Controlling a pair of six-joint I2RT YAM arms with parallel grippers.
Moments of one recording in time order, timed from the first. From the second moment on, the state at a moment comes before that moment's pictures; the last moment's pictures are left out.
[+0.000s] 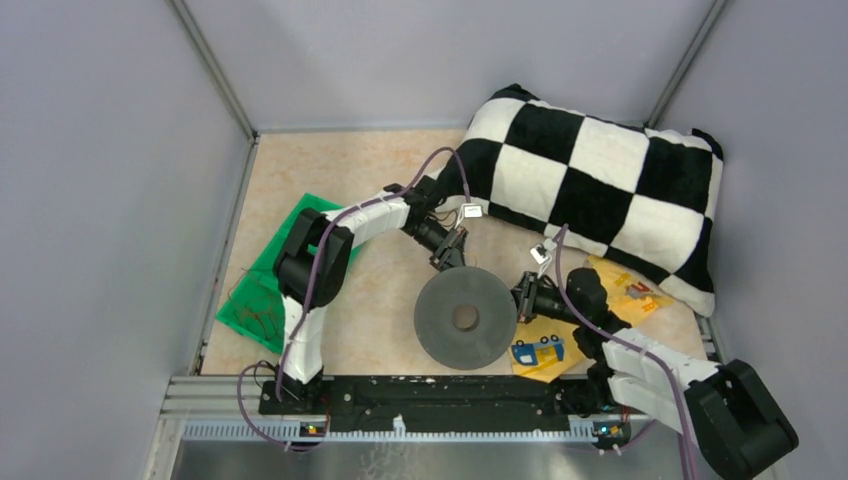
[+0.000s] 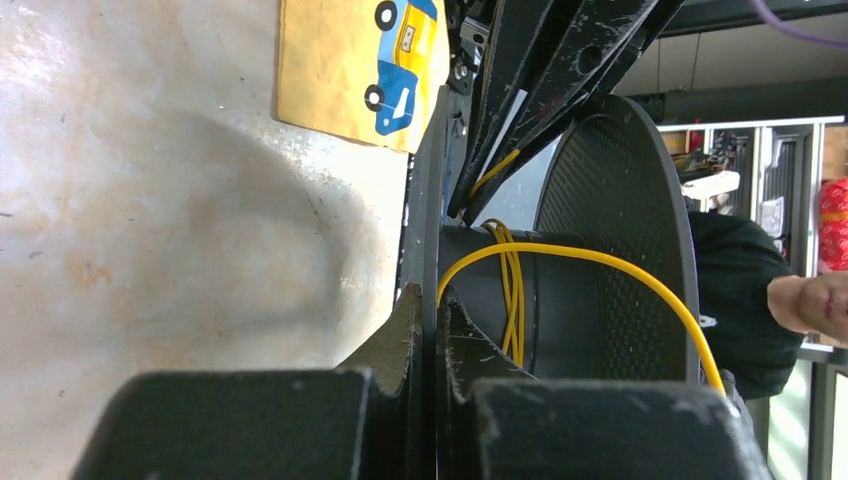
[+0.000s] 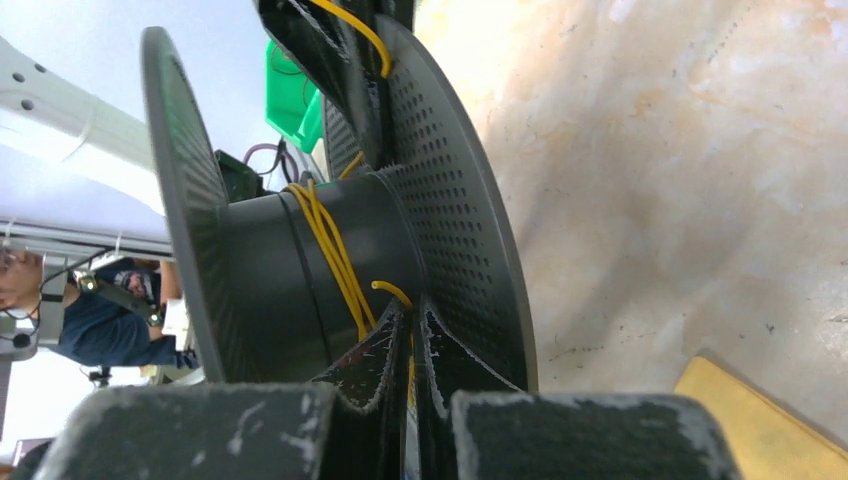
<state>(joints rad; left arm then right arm) -0.60 2.03 1.46 -0.76 1.23 0.12 0.49 0.90 0.12 0.52 -0.66 0.84</state>
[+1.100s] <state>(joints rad) -0.54 2.32 1.80 -1.06 0.96 0.35 0.49 1.77 0.13 1.45 -0.75 1.18</state>
